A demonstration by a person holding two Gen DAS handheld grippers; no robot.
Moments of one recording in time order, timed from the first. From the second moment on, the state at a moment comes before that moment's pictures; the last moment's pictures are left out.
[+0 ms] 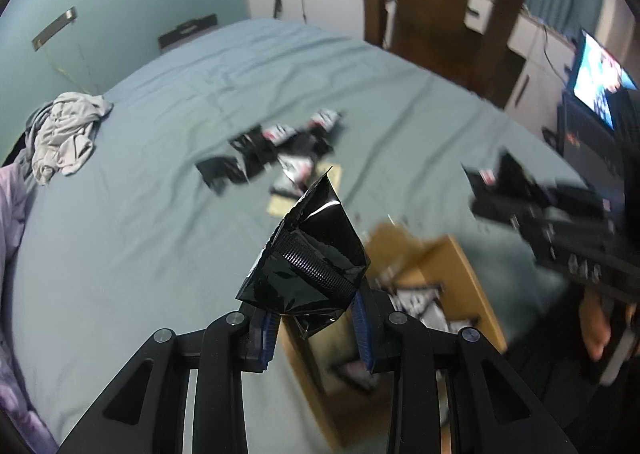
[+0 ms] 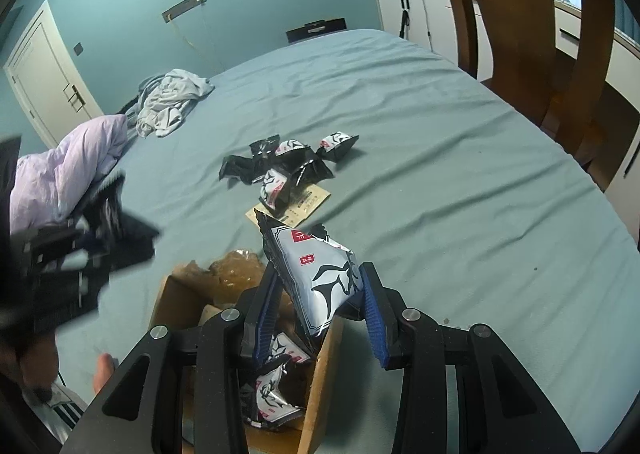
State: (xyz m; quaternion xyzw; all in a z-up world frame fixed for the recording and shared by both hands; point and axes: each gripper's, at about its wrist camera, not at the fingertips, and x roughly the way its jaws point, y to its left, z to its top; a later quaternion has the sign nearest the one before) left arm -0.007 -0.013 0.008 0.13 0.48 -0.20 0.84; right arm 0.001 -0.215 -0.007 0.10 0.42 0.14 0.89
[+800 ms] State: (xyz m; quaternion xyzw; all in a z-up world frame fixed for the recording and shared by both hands) left arm -0.034 -0.046 -0.069 0.21 0.61 -0.21 0.73; right arm 0.011 -0.223 -0.010 0.12 0.45 0.14 0.87
